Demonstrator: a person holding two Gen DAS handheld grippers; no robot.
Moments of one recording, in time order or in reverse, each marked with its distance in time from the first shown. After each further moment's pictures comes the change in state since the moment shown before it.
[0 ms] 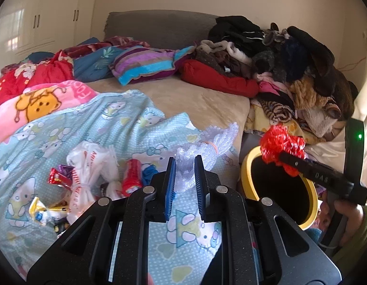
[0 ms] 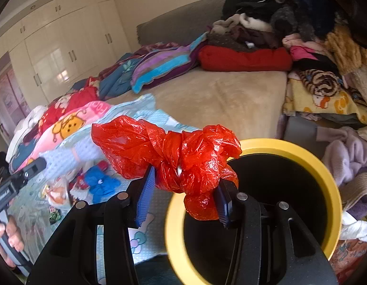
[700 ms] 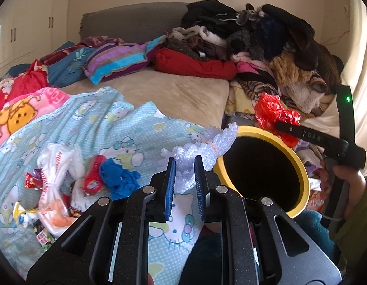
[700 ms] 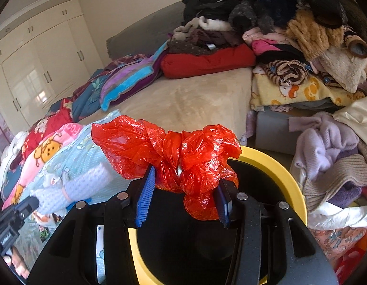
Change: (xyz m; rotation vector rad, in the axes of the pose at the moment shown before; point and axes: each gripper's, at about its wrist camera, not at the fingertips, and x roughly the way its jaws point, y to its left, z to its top) left arm 0.019 -0.057 -0.014 0.125 0.061 -0.068; right arm -0.018 -0.071 0.004 0.139 -0.031 -0.114
